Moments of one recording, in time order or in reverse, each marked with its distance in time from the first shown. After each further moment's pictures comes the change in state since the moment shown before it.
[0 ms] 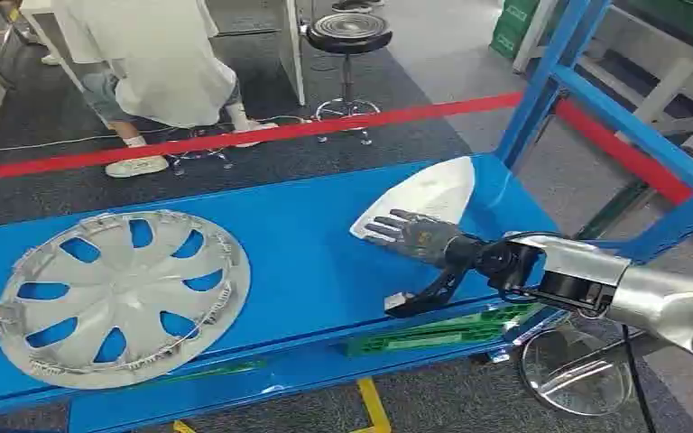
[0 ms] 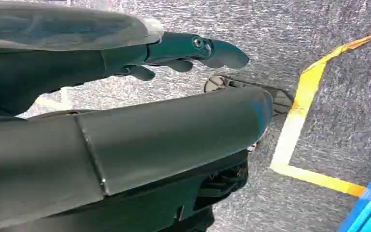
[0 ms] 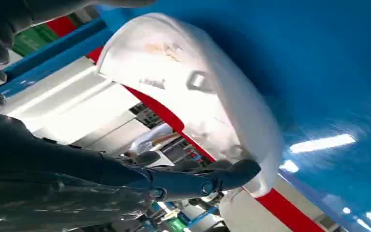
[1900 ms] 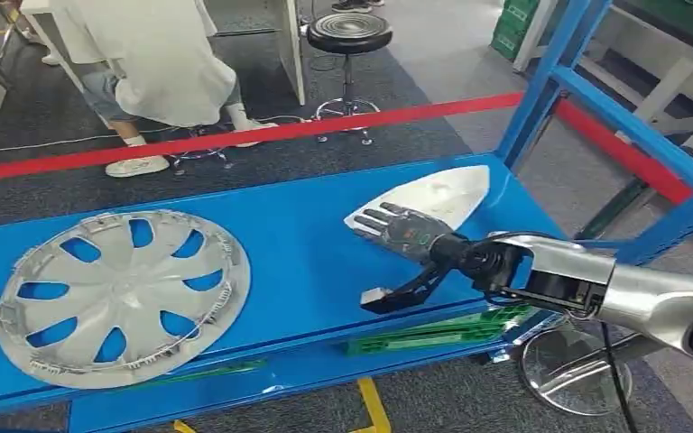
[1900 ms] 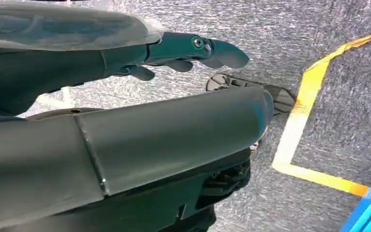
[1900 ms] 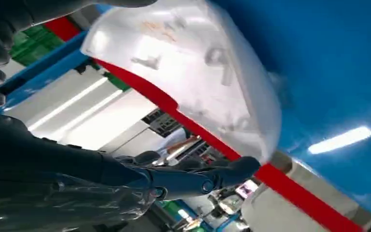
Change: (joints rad) left arm 0.000 -0.002 -0.005 0.000 0.010 0.002 0.003; right arm -0.013 0.042 0.000 -0.061 -0.080 -0.016 0.167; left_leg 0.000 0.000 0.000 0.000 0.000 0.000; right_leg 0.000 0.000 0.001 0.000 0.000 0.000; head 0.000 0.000
